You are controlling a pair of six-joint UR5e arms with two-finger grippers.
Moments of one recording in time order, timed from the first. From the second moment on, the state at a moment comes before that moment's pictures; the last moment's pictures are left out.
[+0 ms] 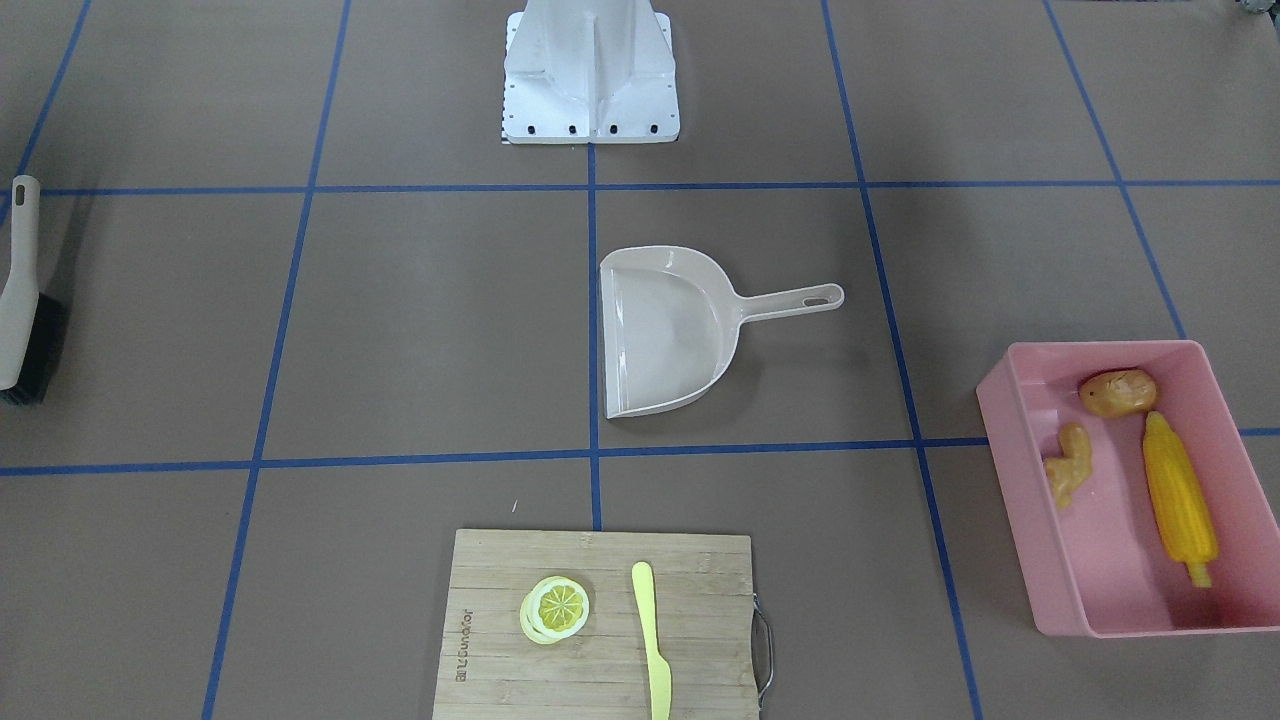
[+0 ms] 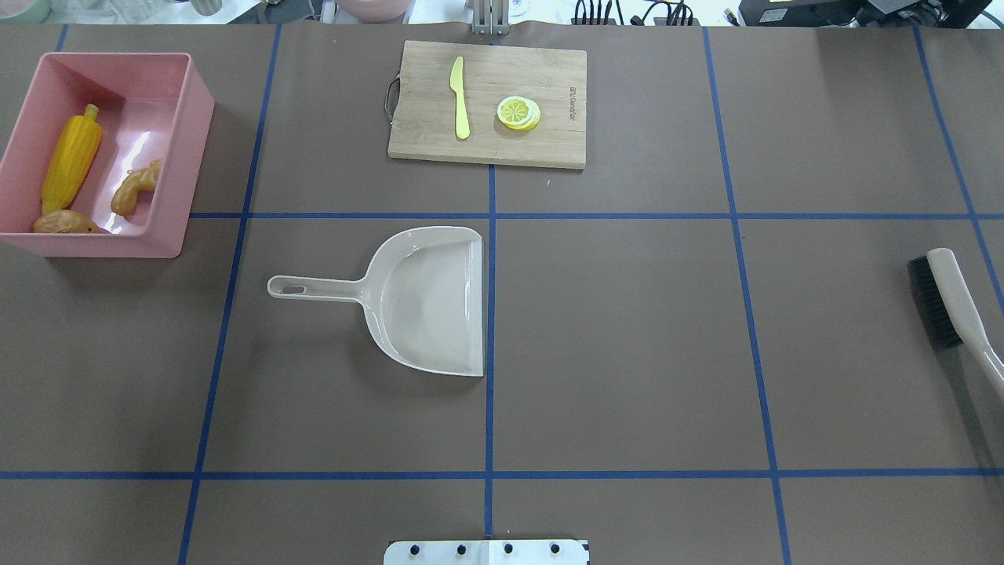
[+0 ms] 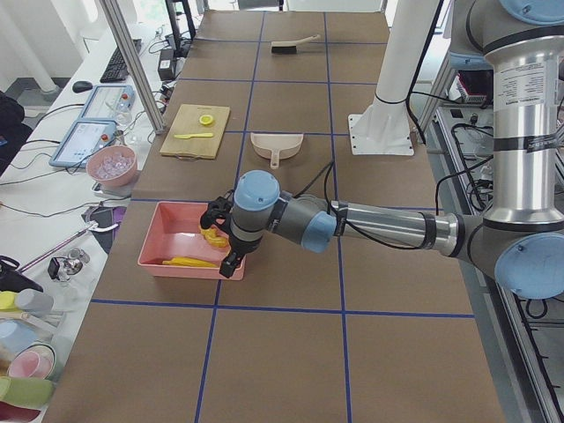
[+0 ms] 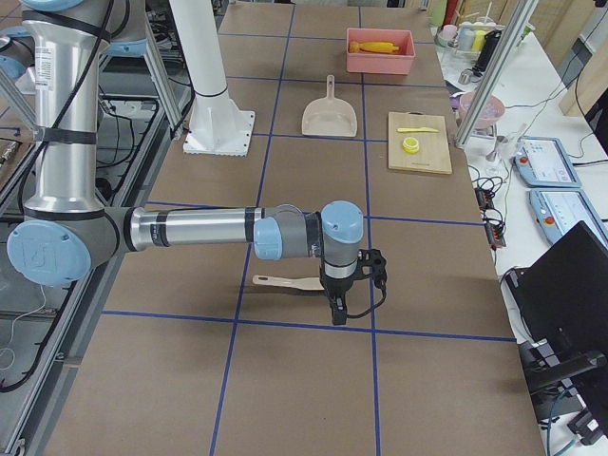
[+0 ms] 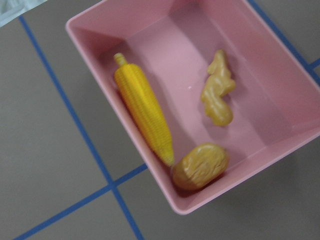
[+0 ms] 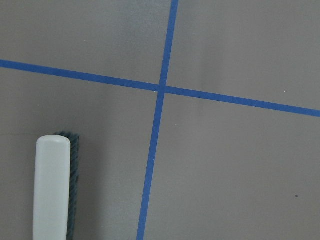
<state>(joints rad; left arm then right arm) -1.55 -1.43 -1.78 -1.87 -2.34 0.12 1.50 -1.66 1.73 -1.54 2.23 -0.02</state>
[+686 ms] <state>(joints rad) -1.62 -1.34 -1.73 -1.87 -2.35 0.12 1.50 -1.66 1.73 -1.54 2.23 -0.02</state>
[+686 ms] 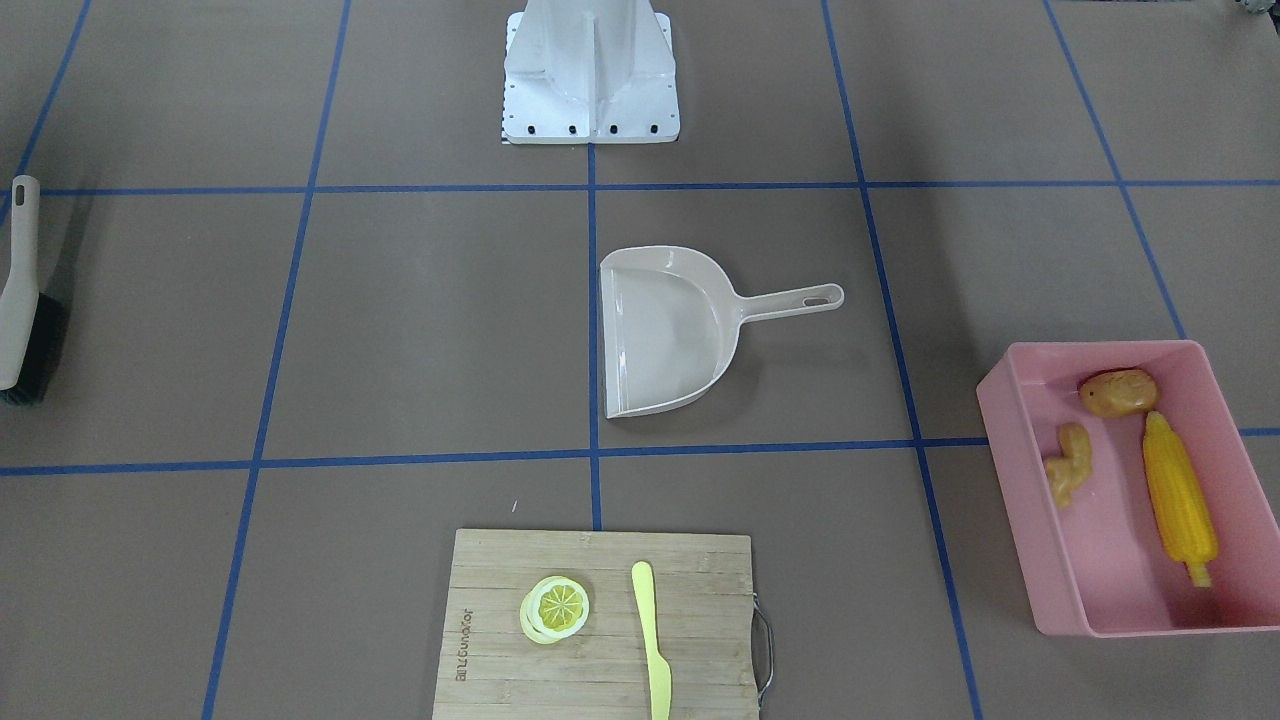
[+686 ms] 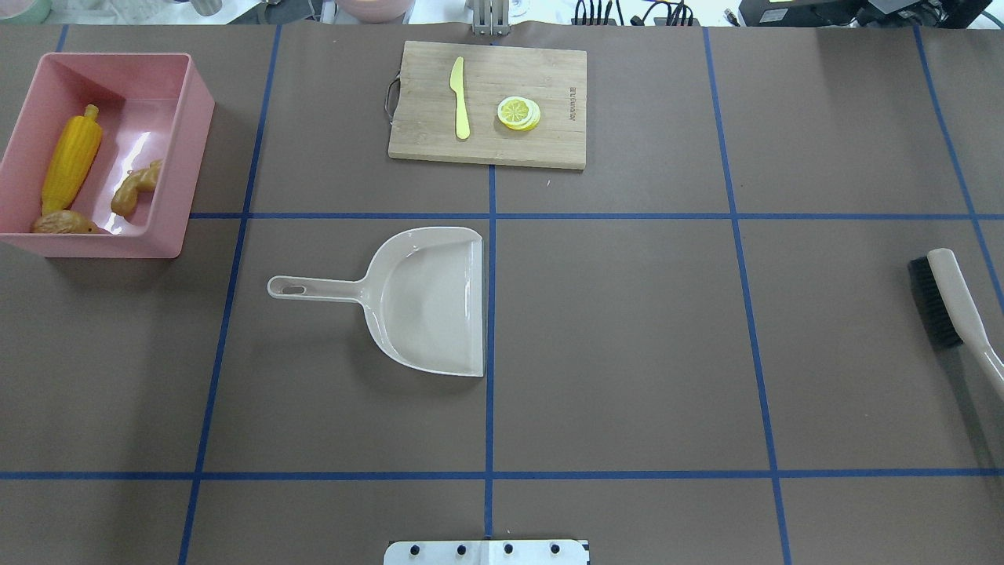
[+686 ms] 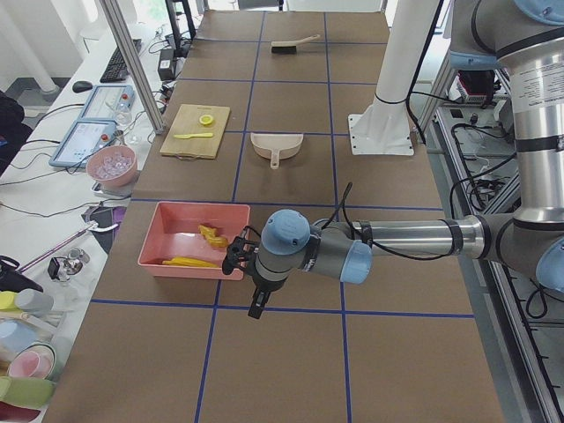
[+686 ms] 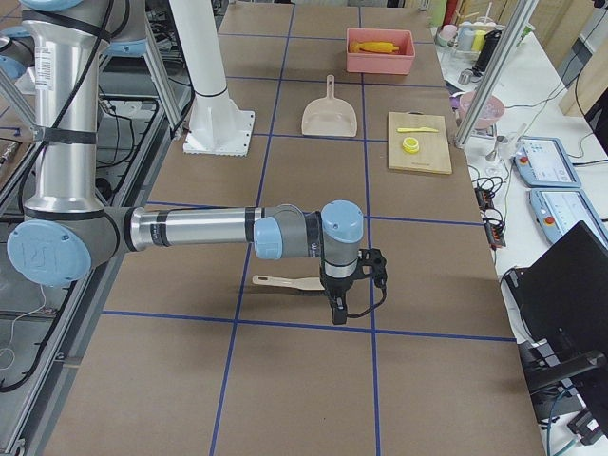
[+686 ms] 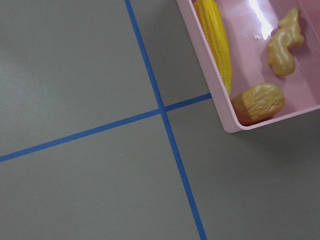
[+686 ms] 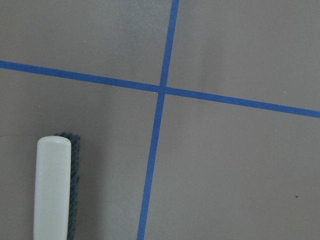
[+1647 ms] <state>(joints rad) -1.61 -1.34 -1.78 -1.62 -2.34 0.00 1.50 -1.66 1.73 -1.54 2.23 -0.02</state>
